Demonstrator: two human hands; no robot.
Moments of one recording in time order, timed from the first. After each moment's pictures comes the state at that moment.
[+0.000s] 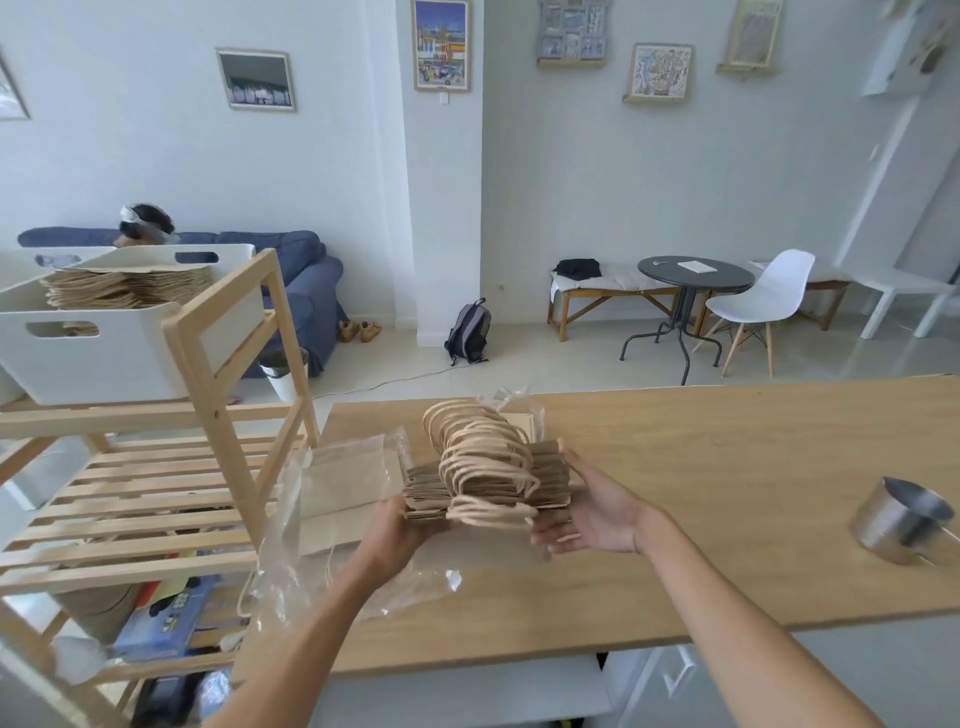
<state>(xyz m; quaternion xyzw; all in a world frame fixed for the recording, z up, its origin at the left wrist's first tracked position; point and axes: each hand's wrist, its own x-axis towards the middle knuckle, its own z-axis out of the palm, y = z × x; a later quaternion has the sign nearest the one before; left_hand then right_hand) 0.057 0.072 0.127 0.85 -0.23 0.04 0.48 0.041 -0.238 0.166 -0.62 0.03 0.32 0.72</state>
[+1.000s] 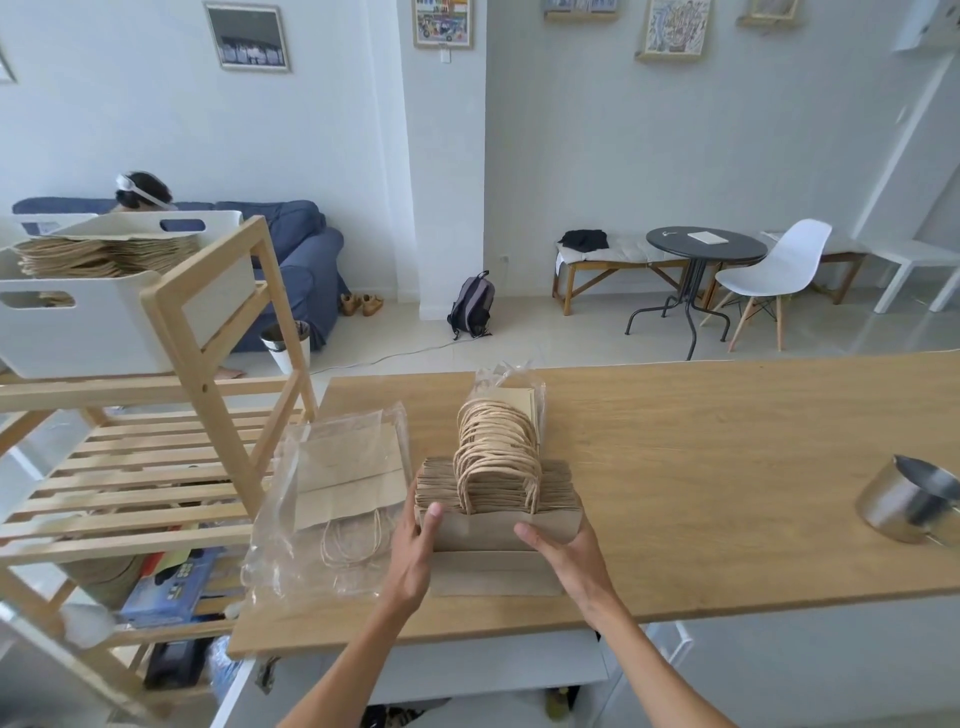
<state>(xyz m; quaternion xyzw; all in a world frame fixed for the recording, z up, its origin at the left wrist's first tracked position) 0.010 0.029 0.091 0.74 -0.04 0.02 0.67 -0.011 -0.188 0.073 -0.72 0.10 -0.04 0.68</state>
